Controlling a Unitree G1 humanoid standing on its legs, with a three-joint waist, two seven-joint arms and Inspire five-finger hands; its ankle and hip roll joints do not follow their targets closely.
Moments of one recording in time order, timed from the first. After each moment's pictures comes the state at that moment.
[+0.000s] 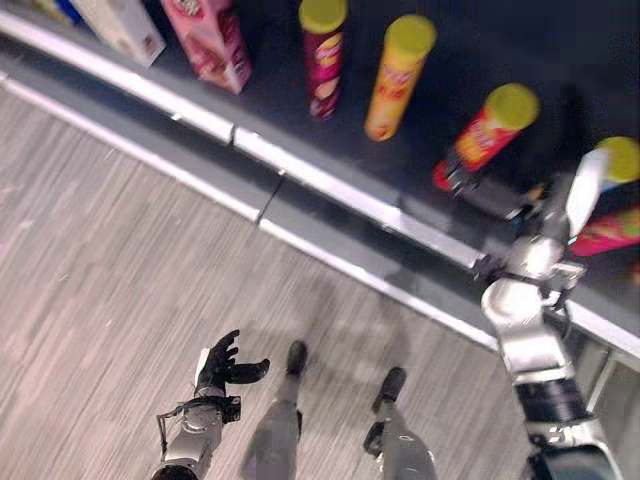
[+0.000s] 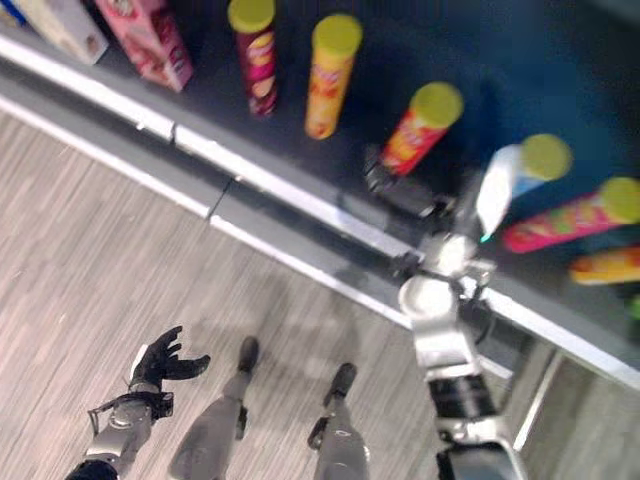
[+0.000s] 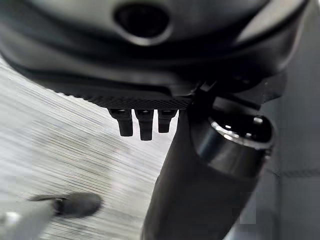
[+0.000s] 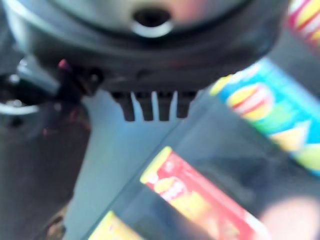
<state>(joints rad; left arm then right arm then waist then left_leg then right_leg) -0.06 0.33 -0.16 0.68 -0.23 -0.07 0.20 -0.26 -0.41 0.06 -0.03 -0.14 -0.02 -0.53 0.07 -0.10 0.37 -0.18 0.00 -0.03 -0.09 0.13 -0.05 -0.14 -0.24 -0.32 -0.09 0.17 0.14</state>
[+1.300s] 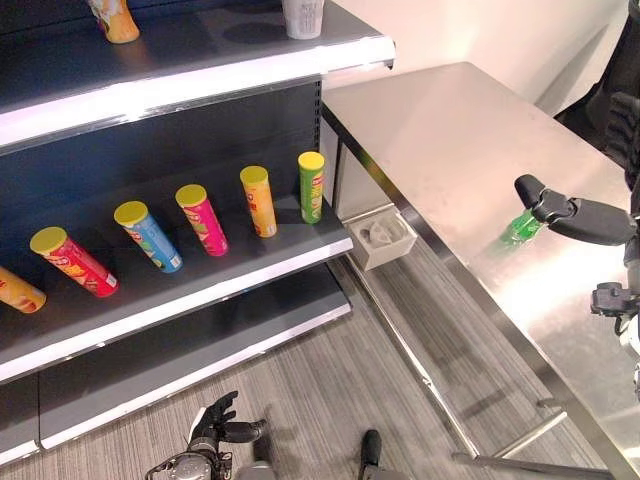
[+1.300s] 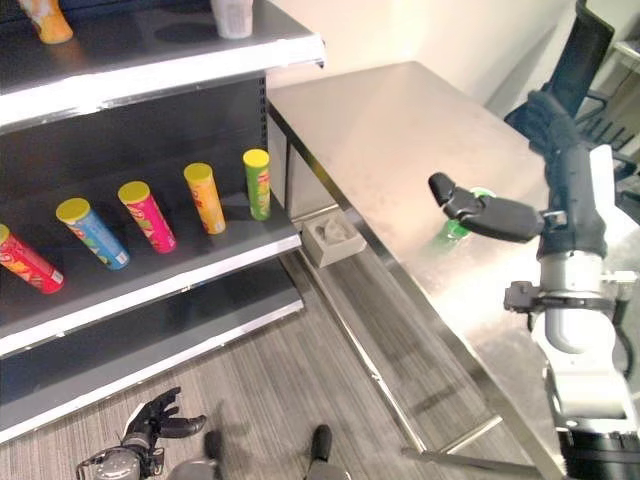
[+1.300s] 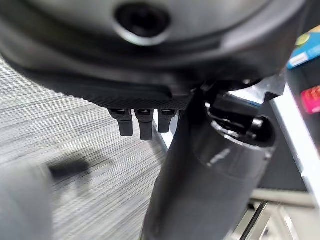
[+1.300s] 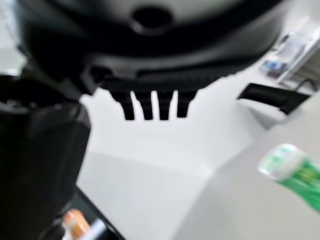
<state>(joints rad) 0.11 0.28 -0.10 0.79 -0.20 -0.04 0.07 -0.04 -0.86 -0.23 -0.07 0.23 -0.17 -0.20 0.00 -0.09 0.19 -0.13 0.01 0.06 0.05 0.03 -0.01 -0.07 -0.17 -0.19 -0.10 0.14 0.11</state>
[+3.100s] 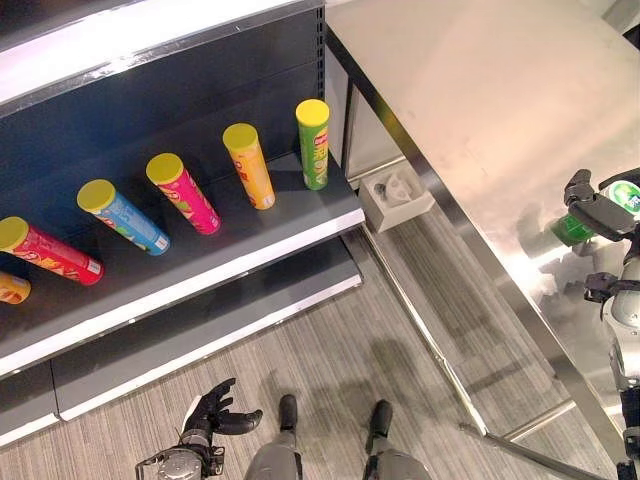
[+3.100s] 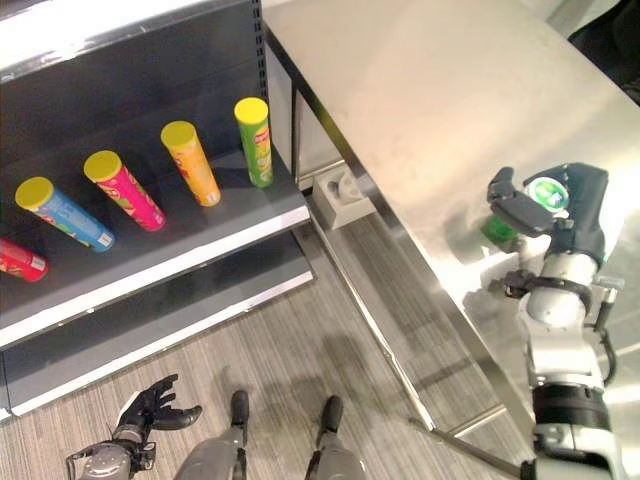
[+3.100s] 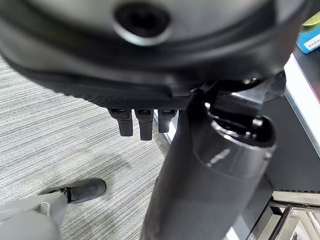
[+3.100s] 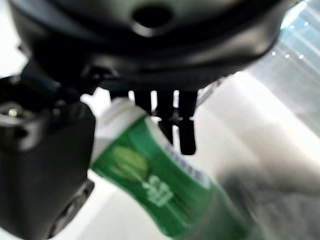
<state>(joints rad) 0.15 0.33 -0.11 0.64 -0.23 -0.04 0.05 -0.31 -0.81 -0.20 0.32 0.09 -0.07 -0.40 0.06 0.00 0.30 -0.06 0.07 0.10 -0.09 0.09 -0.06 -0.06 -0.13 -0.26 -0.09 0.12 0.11</state>
